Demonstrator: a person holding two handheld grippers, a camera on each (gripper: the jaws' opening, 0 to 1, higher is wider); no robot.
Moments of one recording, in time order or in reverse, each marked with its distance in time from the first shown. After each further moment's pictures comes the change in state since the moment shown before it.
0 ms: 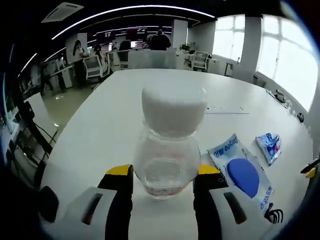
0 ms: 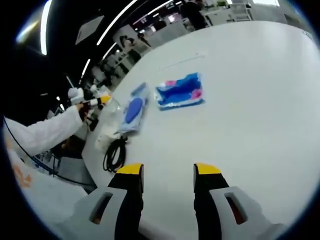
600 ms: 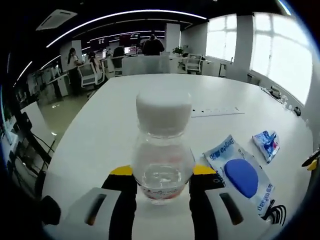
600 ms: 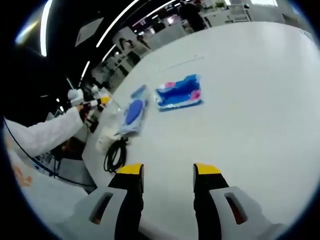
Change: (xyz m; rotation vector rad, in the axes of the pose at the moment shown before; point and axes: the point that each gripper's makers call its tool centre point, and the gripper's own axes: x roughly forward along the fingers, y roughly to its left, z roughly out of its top) left arm 0.002 -0.007 0.004 0.063 -0.037 -0.037; right arm -0.005 -0.003 -0.001 0.011 -0.019 -0.005
